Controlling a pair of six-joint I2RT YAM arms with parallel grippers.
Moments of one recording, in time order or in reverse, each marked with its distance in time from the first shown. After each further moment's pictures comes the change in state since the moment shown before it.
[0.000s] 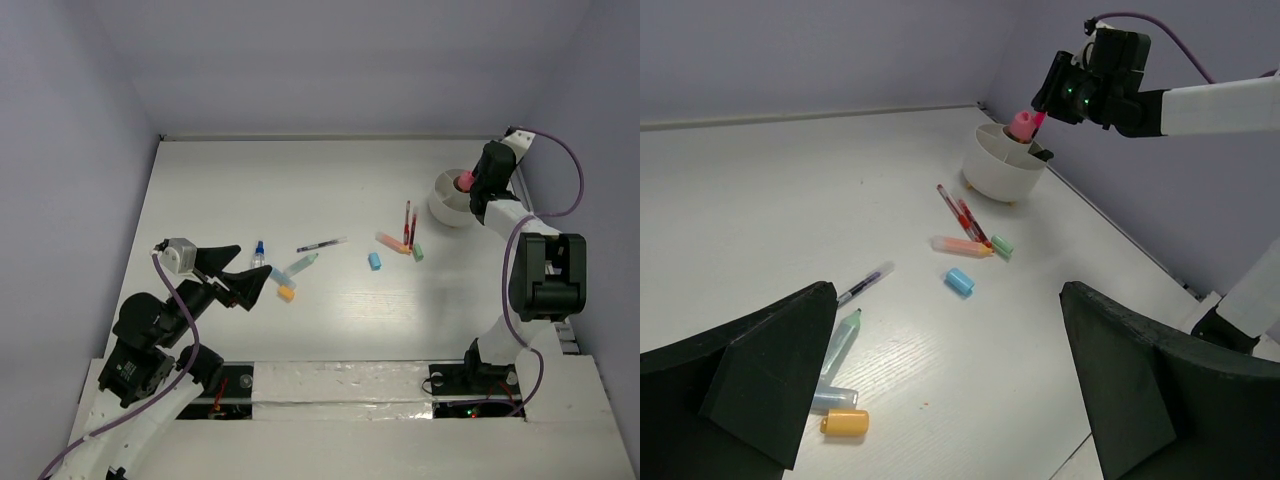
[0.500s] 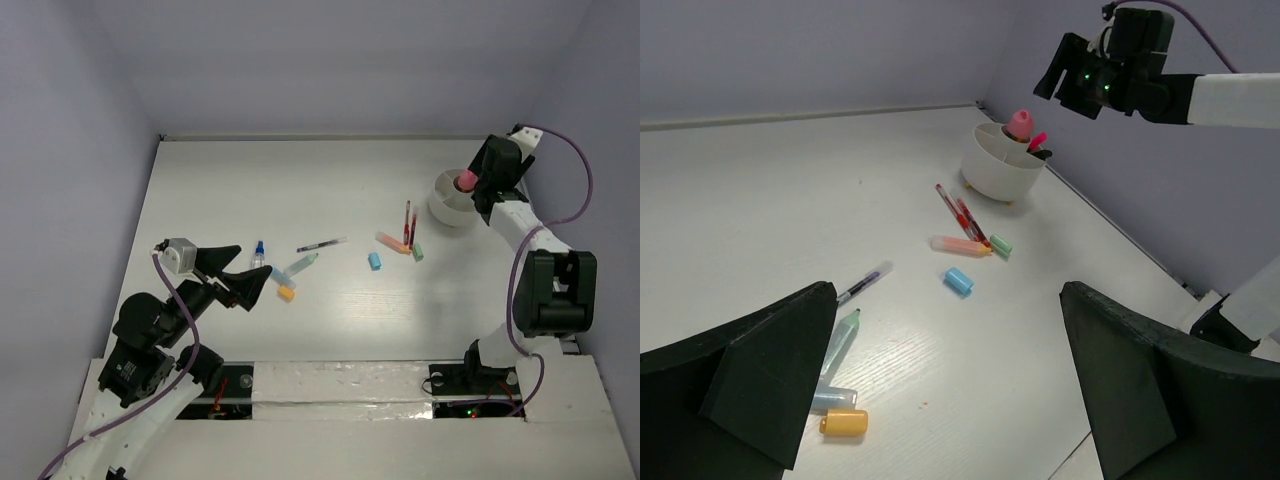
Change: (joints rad) left arm 0.000 0.000 0.000 0.000 0.005 0.000; right arm 0.012 -0.096 0.017 -0.160 -0.005 0.064
